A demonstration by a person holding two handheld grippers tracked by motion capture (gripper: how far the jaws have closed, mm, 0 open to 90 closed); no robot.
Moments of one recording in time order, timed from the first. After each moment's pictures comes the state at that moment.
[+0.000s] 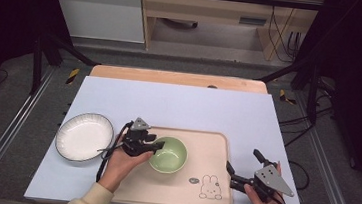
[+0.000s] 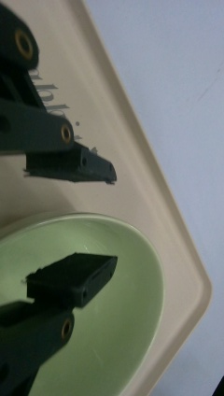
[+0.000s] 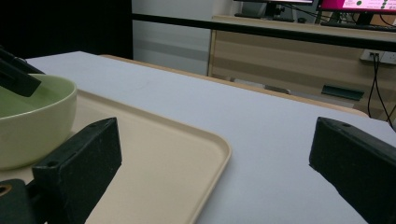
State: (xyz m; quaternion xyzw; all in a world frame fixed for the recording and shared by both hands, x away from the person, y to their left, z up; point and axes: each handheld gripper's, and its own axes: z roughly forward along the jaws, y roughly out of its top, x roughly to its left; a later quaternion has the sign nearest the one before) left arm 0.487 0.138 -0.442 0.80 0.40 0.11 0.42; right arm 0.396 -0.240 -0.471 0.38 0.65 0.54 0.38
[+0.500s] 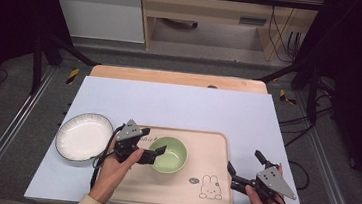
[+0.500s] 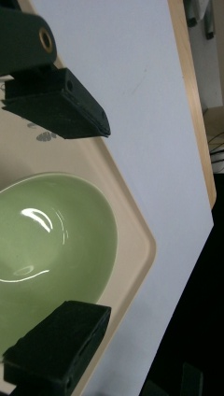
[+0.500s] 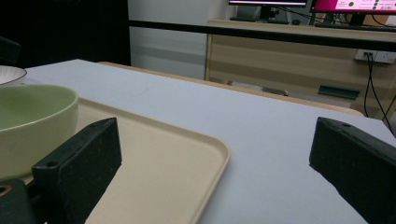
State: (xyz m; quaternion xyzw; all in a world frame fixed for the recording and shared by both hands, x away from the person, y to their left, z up) left arm 0.455 0.150 -0.422 0.77 0.33 0.15 0.52; right arm 0.390 -0.241 -0.468 0.39 0.64 0.55 0.38
